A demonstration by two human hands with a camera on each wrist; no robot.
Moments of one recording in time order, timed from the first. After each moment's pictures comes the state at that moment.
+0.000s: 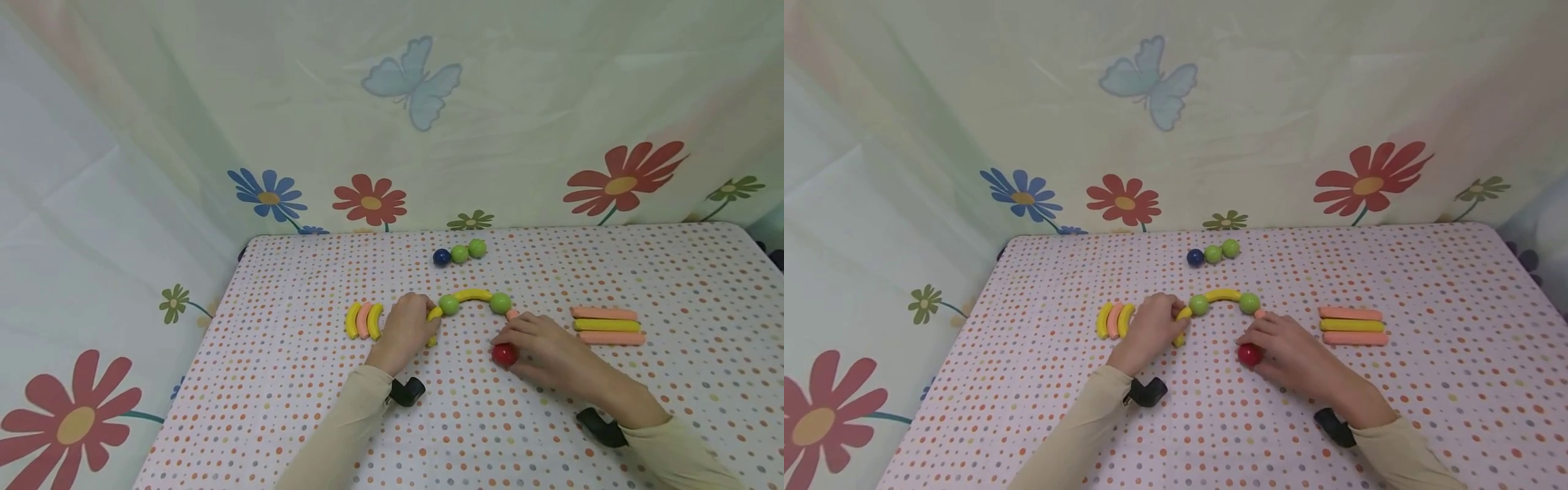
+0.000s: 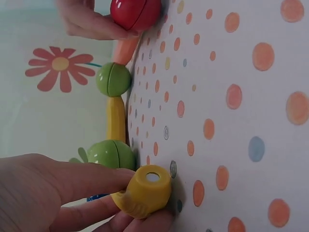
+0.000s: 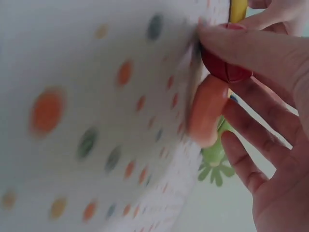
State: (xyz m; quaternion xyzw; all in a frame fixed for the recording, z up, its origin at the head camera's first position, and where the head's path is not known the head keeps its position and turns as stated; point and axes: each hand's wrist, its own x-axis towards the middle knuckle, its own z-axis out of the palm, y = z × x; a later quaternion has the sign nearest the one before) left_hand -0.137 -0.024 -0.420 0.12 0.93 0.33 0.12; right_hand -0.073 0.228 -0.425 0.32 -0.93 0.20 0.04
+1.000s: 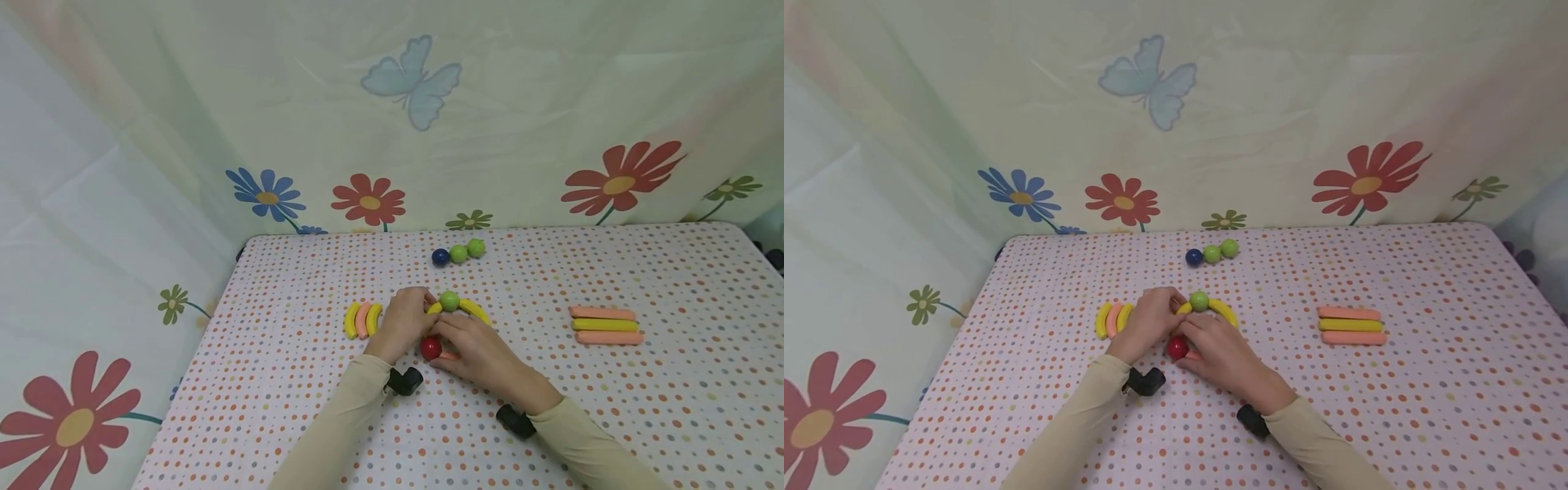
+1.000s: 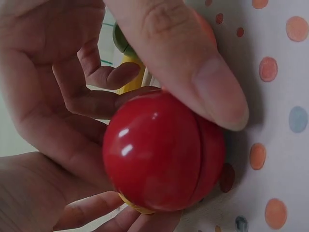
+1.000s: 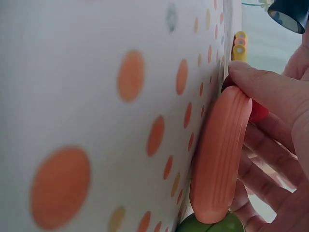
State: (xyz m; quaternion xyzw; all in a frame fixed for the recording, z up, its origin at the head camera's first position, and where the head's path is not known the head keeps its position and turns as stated) left_hand -0.151 -0.024 -0.417 0.12 0.92 0.34 0.15; right_hand -0.091 0.136 -0.444 0.31 -0.91 0.26 0.08
